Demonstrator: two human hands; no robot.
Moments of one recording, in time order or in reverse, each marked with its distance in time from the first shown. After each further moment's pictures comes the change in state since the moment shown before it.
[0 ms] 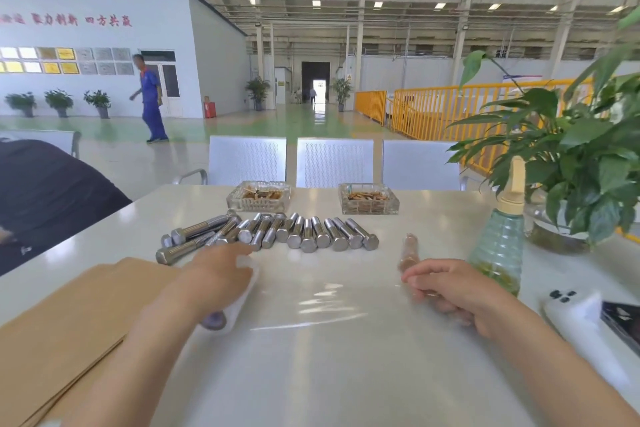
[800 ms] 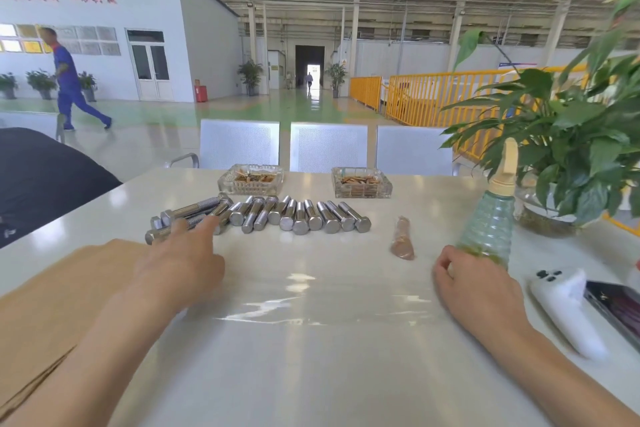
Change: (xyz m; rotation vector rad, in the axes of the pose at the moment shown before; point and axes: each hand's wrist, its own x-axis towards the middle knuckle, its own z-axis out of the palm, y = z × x) left_hand -0.016 -0.013 -0.004 0.144 0.039 -0.073; right_hand -0.017 0.040 -0.004 -0.944 0.567 -0.294
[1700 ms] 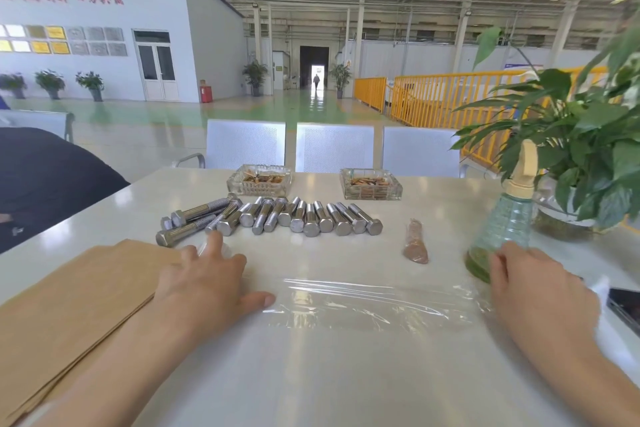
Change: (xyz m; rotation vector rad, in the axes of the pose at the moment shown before) left_hand -0.038 0.015 0.000 0.329 -0.096 0.135; right_hand -0.014 0.003 -0.037 -0.221 0.196 0.131
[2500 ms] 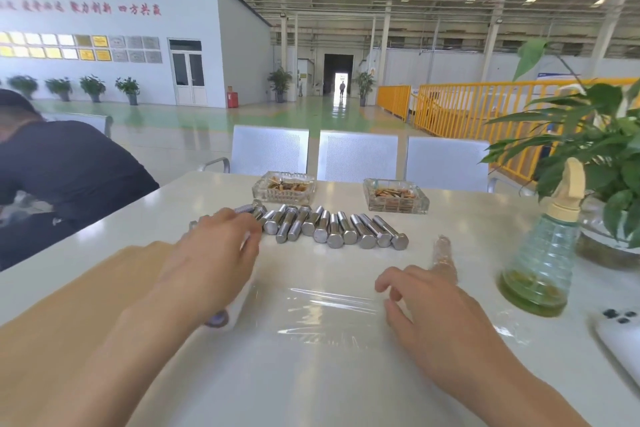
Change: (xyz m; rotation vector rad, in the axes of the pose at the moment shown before) left_hand 0.026 -0.043 -0.001 -0.431 0.485 0.097; right_hand -0.044 -0.102 -0.030 0.419 -0.351 -0.623
